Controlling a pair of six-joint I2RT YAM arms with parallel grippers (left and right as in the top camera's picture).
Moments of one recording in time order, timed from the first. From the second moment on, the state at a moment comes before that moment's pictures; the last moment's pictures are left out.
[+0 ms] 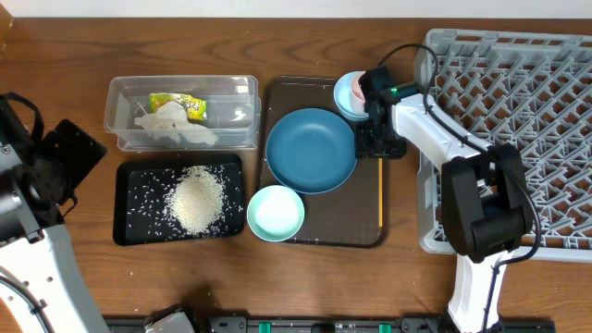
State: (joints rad) left arm 0.47 1.22 1.58 -1.31 -0.07 -0.42; right arm 0.34 2.11 1.52 -0.92 -0.04 0.36
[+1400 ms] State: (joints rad) left arm 0.47 1.22 1.58 -1.31 -0.07 -0.42; right arm 0.26 2.08 1.78 -1.17 -0.03 0.26
